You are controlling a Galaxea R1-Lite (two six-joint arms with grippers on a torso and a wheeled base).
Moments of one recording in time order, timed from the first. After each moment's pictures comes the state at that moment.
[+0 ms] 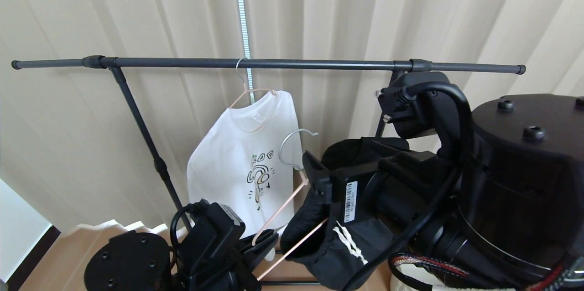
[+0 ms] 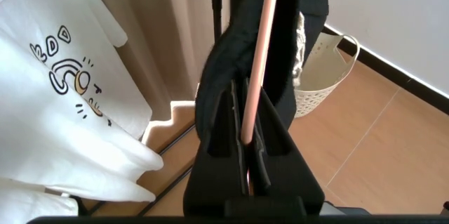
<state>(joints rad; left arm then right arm) -0.84 1.78 -0.17 -1.38 0.08 0.07 1.14 1.61 -0.96 -0.38 -0.80 0.28</state>
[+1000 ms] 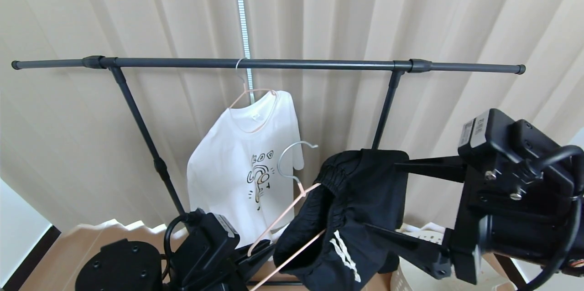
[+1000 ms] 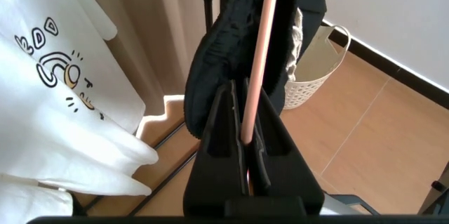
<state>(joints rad) -0.84 1.78 -0.11 -1.41 0.04 0.08 0.81 1.31 -0.77 -0.12 0.01 -0.20</state>
